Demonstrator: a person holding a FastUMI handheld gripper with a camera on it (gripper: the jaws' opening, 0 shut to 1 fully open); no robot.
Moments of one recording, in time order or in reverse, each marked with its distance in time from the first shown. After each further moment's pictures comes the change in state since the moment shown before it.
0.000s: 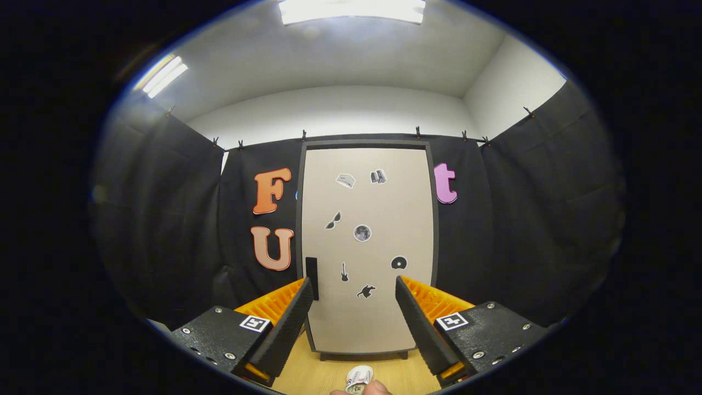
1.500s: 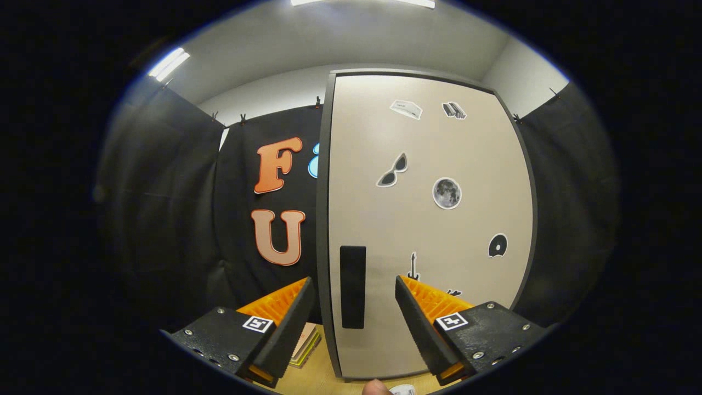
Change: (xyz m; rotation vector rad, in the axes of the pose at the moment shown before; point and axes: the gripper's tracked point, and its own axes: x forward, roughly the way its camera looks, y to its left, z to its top) arm 0.218 0.098 -0.095 0.002 0.059 0.048
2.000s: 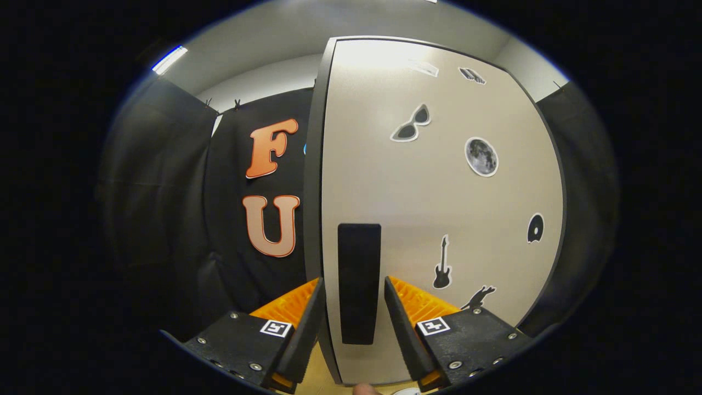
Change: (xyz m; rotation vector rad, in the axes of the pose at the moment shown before) arm 0.058 0.009 -0.039 -0.009 0.066 -0.008
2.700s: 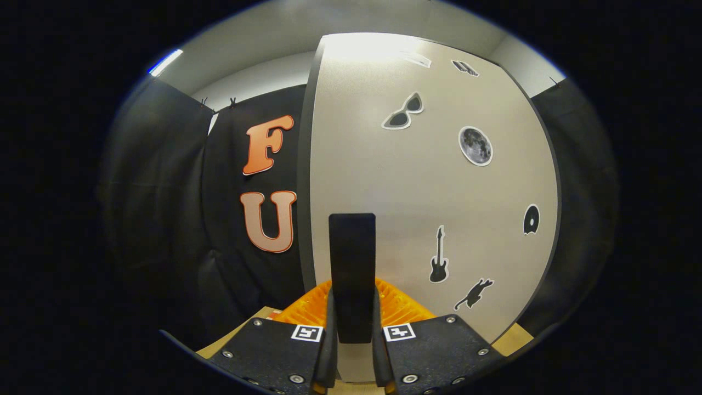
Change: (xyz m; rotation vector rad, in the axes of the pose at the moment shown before) arm -0.008 -0.007 -0.004 0.020 0.022 0.000
